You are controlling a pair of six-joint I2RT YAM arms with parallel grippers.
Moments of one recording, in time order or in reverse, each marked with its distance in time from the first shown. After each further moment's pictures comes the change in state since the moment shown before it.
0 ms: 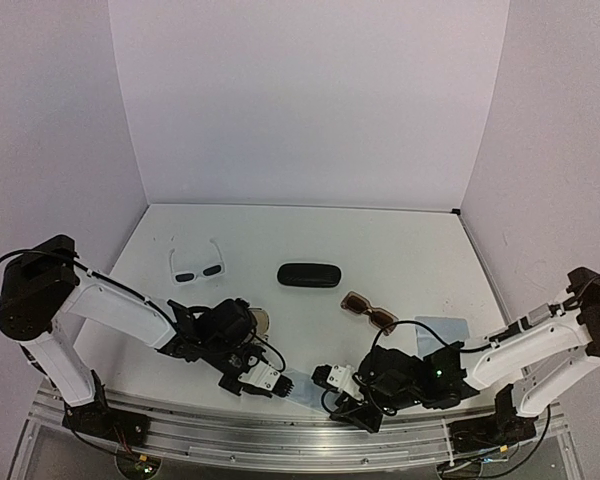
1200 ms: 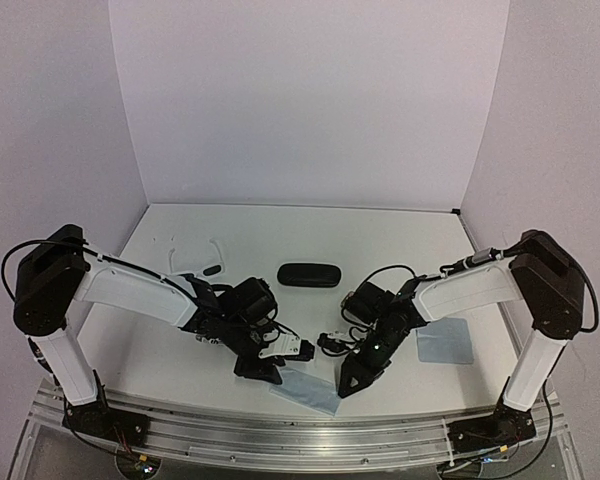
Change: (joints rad) left arm 0.027 0.086 0.254 -0.271 -0.054 -0.361; right arm -0.457 0.337 0.382 -0.543 -0.616 -0.058
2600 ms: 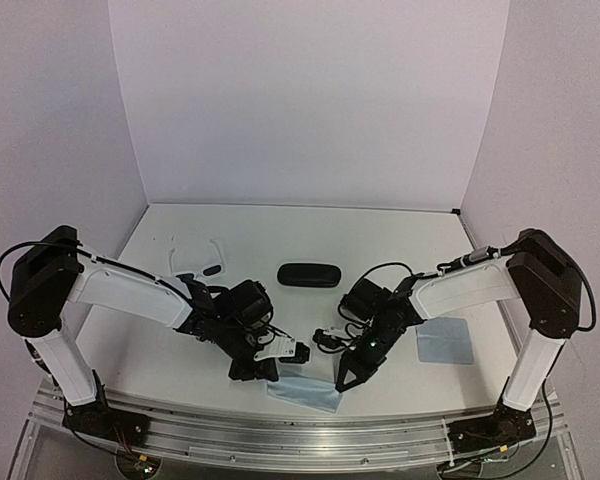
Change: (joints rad) left arm -0.002 -0.031 -0.027 -0.036 0.020 -0.047; right arm 0.000 0.017 0.030 0.016 0.013 -0.022
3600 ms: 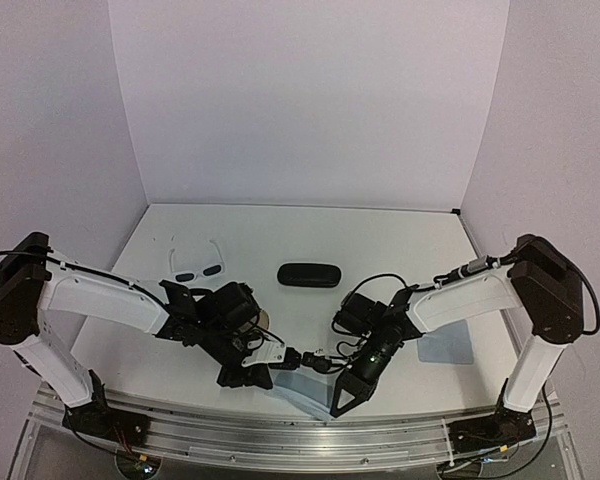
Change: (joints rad) left arm -0.033 -0.142 -0.090 -0.002 0.060 -0.017; right arm 0.097 -0.013 -0.031 -0.001 -0.235 -0.083
